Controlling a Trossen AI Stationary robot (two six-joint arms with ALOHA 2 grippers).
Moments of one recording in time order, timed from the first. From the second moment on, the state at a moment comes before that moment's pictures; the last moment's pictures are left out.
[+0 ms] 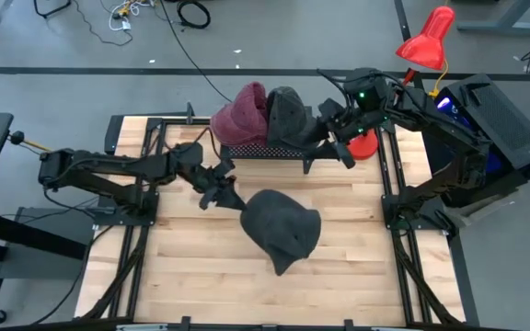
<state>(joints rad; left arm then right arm) 0.11 1.20 0.74 0.35 0.63 -0.85 -0.32 1.42 1.82 -0.96 -0.58 0.02</state>
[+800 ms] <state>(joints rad) 0.12 1.20 1.26 -0.29 0.50 -0.27 -0.34 1.46 1.82 -0.90 -0.87 0.12</state>
